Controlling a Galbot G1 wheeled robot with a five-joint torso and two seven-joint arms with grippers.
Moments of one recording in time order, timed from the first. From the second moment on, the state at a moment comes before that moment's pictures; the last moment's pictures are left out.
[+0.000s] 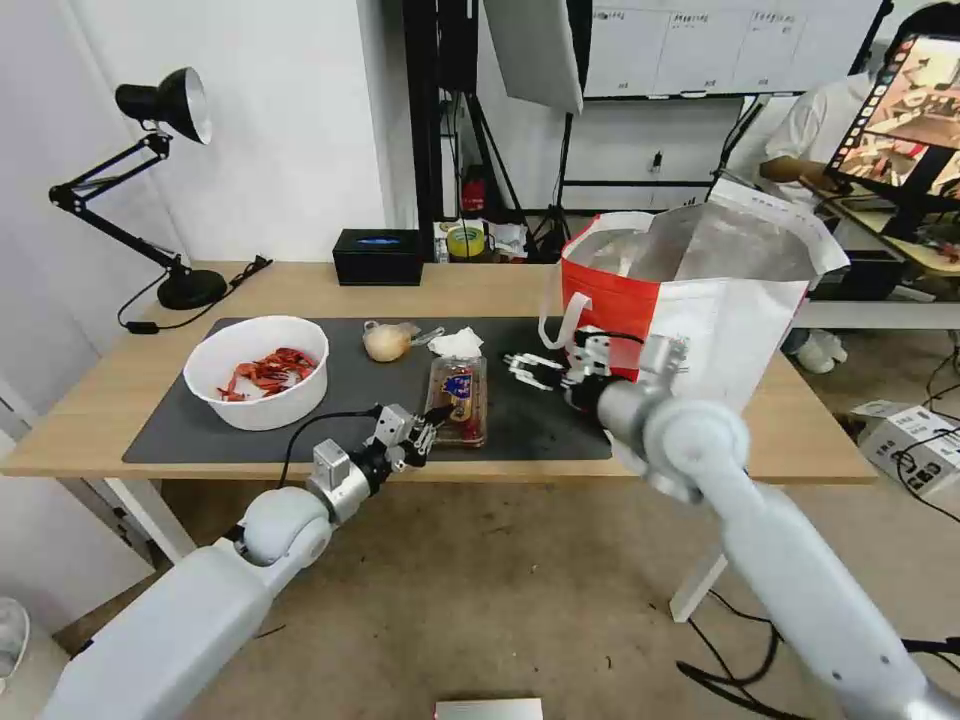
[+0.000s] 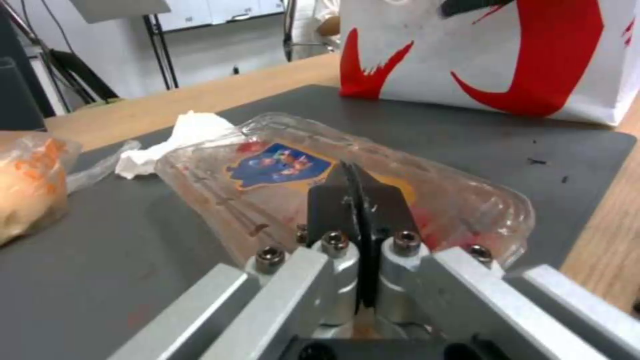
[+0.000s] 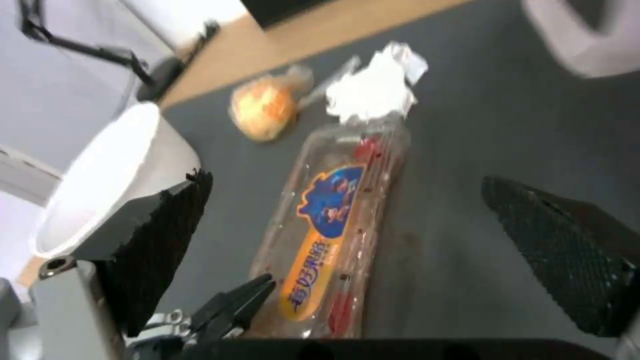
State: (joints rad) left arm 0.87 -0.88 0.05 -1.68 -0.56 -0.06 0.21; right arm -0.61 1.11 0.04 1.87 1.48 -0.68 0.63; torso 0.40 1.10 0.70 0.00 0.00
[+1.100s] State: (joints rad) left arm 0.89 -0.88 0.04 -1.68 -0.56 -0.09 0.25; right arm -0.47 1.25 -0.08 1.64 1.74 -0.72 0.89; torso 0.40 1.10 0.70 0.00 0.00
